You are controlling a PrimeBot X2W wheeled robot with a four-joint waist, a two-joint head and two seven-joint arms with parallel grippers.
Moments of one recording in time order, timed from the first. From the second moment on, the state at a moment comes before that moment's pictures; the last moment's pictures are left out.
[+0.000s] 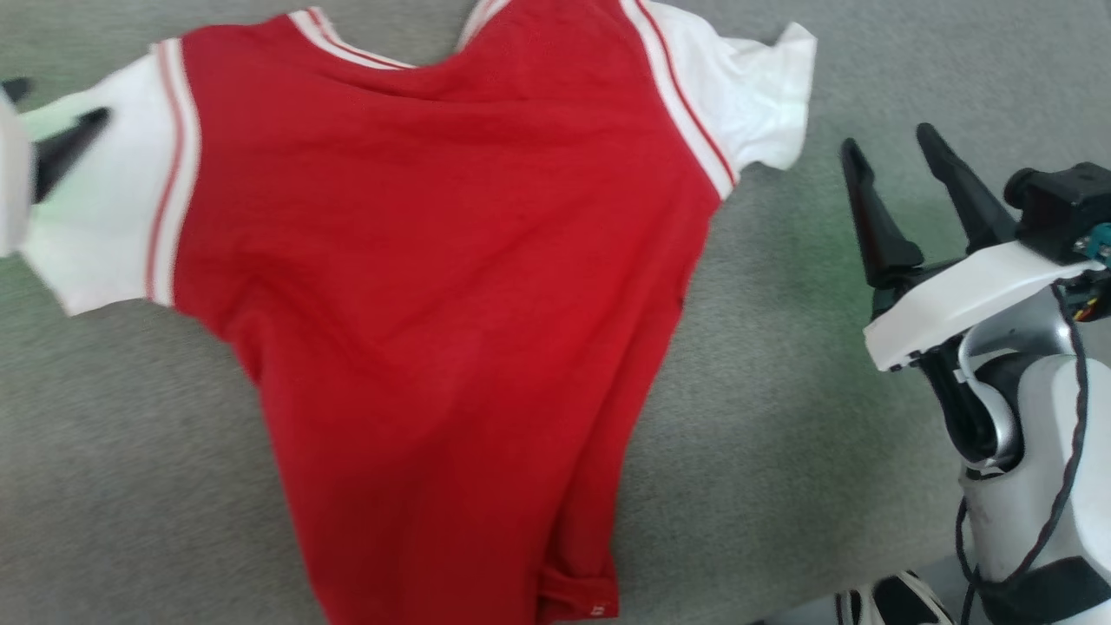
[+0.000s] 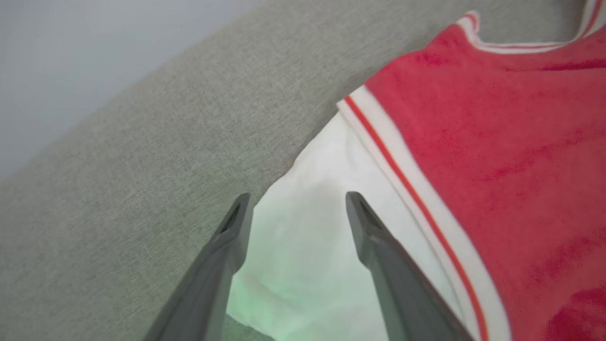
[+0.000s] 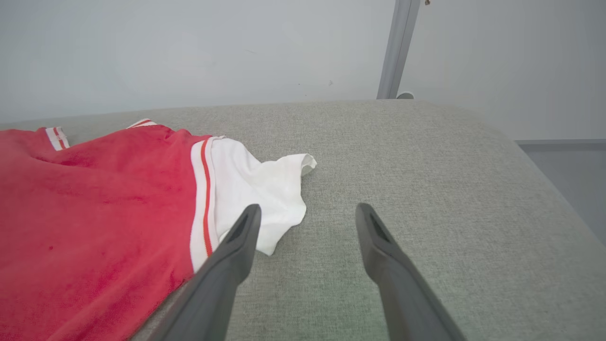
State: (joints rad) left arm -1.14 0.97 -0.92 0.42 -1.02 -0.13 0.48; right arm -0.46 -0.15 0.04 0.10 0.31 0.13 0.13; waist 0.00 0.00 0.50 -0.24
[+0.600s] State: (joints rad) left arm -1.29 1.07 -1.09 0.43 -1.29 -0.13 0.69; right arm -0.54 -0.20 0.10 0.02 0.31 0.13 0.27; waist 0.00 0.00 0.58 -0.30
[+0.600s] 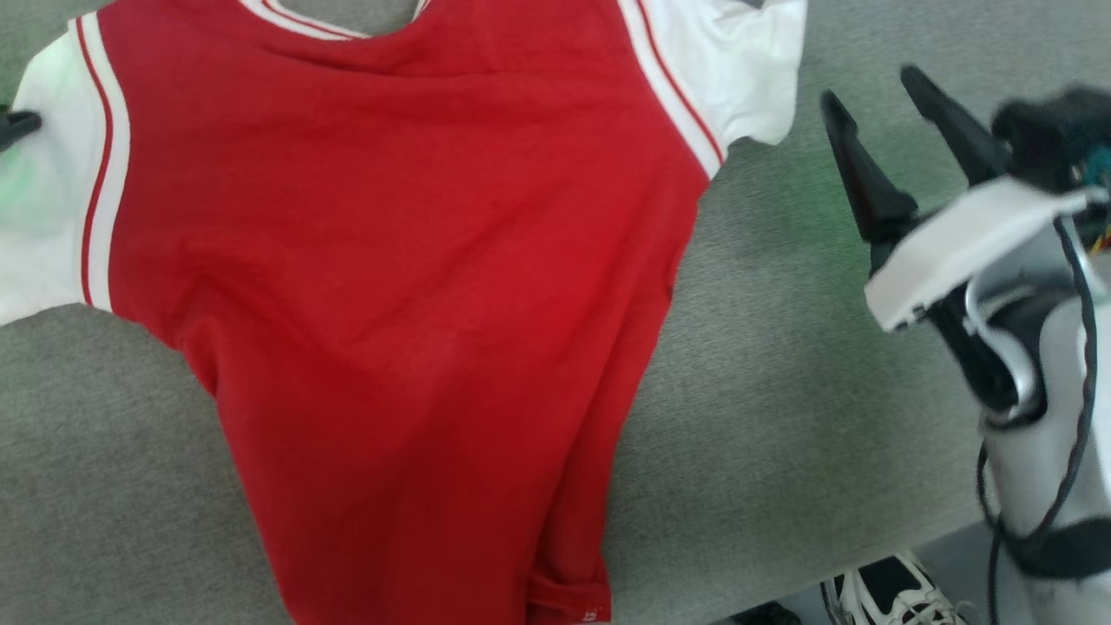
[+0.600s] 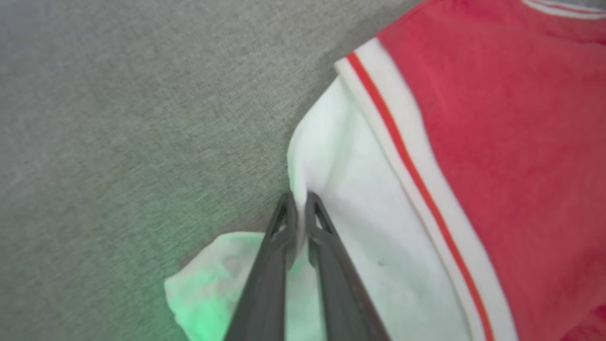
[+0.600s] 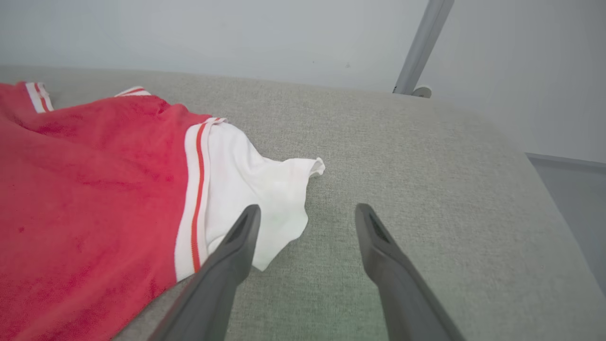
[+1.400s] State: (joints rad) left arm -1.47 0.99 -1.25 0.37 -1.28 -0.13 0.56; right arm -1.12 -0.45 0.54 0.40 0.56 0.13 0.70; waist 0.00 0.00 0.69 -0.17
